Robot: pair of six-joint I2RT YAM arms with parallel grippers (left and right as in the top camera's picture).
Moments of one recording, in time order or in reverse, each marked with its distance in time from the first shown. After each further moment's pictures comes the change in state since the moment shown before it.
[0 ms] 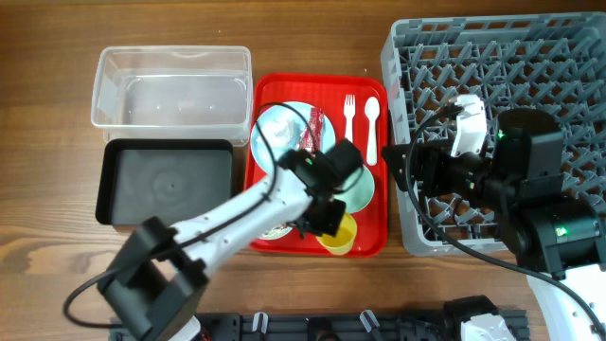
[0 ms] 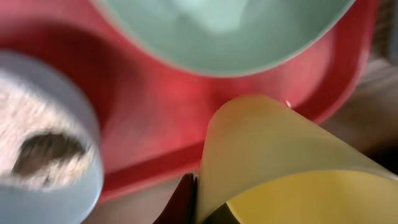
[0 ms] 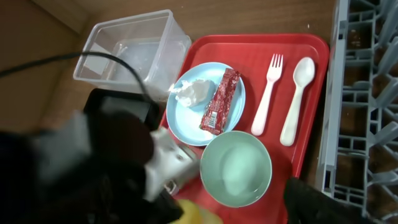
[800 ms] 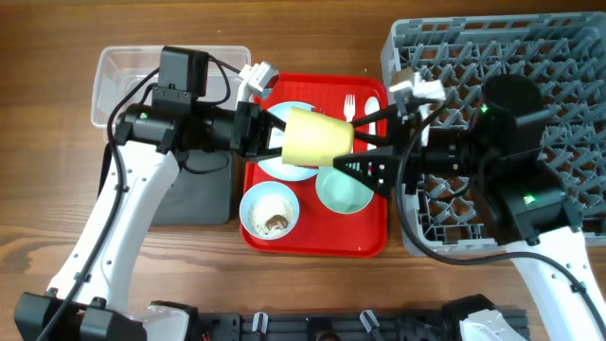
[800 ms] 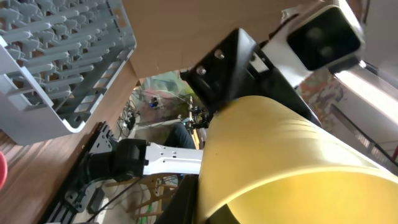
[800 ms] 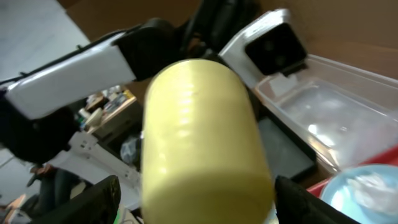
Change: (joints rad) left arm 0.615 -0.248 0.061 0.256 1.322 0.090; right arm 0.105 0.122 0.005 0.511 -0.682 -0.039
